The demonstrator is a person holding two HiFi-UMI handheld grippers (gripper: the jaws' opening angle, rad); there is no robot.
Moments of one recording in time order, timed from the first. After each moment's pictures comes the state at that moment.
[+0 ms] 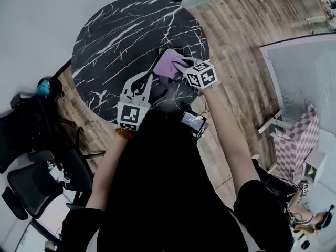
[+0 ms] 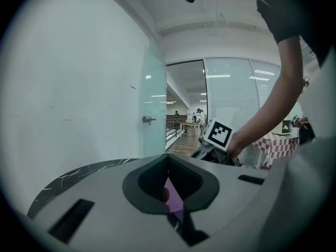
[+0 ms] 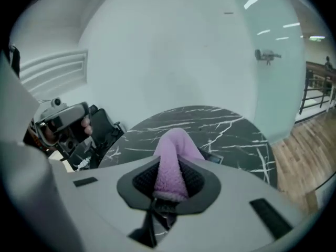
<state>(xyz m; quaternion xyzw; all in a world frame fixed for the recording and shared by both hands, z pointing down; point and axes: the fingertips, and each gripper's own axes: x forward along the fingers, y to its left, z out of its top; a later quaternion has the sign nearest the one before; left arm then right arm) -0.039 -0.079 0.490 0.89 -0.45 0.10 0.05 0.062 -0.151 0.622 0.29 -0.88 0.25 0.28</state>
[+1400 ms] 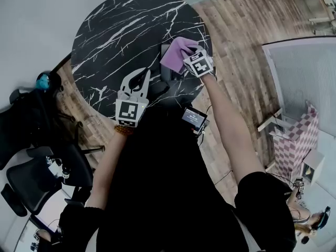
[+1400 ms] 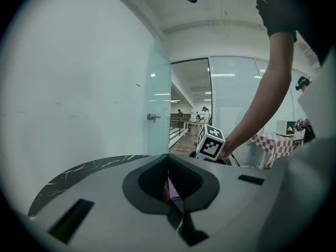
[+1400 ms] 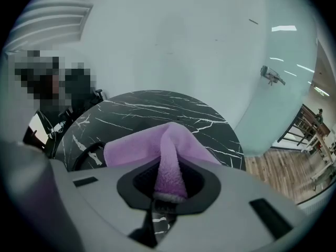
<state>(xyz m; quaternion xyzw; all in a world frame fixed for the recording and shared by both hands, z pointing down) -0.055 -0.085 0.498 0.88 -0.47 0.10 0.06 0.093 -0.209 0.663 0.34 -0.83 0.12 0.41</state>
